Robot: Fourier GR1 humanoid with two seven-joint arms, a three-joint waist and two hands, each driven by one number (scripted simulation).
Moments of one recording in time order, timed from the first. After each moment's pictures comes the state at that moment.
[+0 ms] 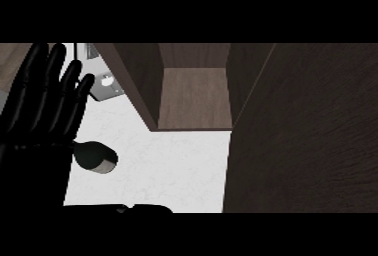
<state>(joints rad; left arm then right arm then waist) -0.41 0.02 -0.27 -2.29 -0.28 0.41 0.90 0.22 -0.13 0.35 -2.52 -0.08 0.05 0.40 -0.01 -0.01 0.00</state>
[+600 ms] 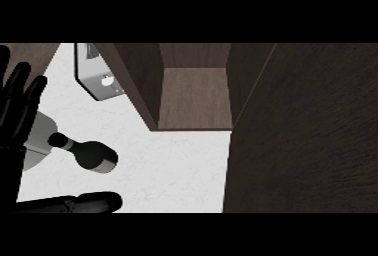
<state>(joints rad) -0.36 0.11 -0.13 -2.36 -0.23 0.36 0.93 0.16 -0.14 0.35 -2.52 -0.07 0.01 0.46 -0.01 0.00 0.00</state>
